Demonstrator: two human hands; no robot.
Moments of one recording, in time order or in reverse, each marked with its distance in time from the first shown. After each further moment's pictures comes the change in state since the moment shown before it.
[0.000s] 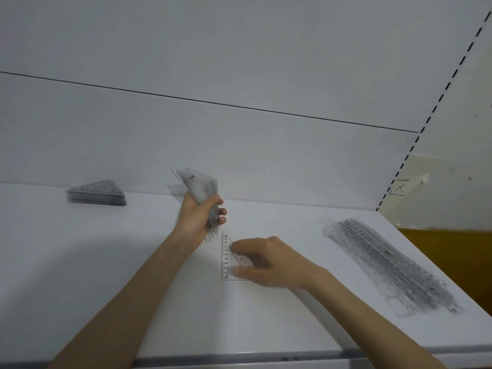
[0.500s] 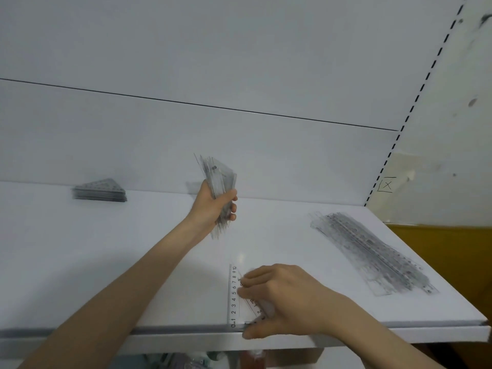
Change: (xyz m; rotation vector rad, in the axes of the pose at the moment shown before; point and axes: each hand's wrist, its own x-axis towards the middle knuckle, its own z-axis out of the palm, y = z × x) left_hand -0.027 0.003 0.029 0.198 -0.221 0.057; right_hand -0.084 -0.024 0.006 -0.341 -0.047 -0.284
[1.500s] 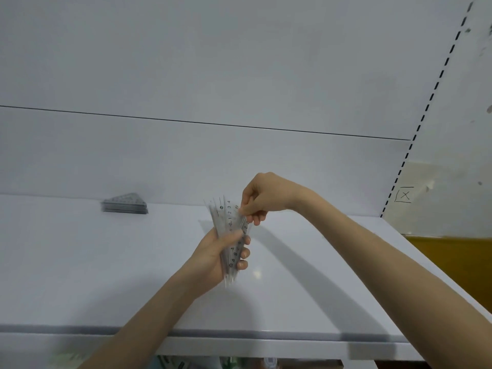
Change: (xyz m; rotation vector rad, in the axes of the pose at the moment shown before) left_hand -0.082 -0.001 0.000 -0.267 -0.249 -0.179; right_hand 0.096 0.046 -0.115 0.558 0.034 0.384
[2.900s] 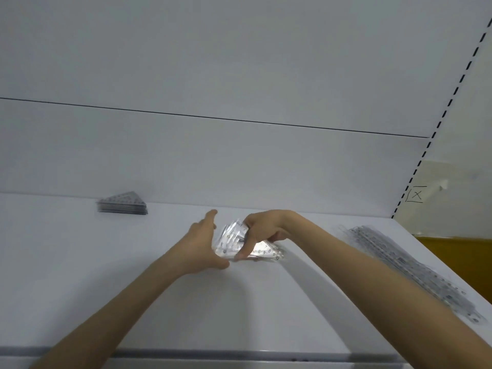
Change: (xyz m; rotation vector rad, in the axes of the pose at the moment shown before) left_hand 0.024 0.035 -0.053 1.469 0.241 -0.107; right_hand 0.059 0.039 0.054 0.238 -0.462 0.328
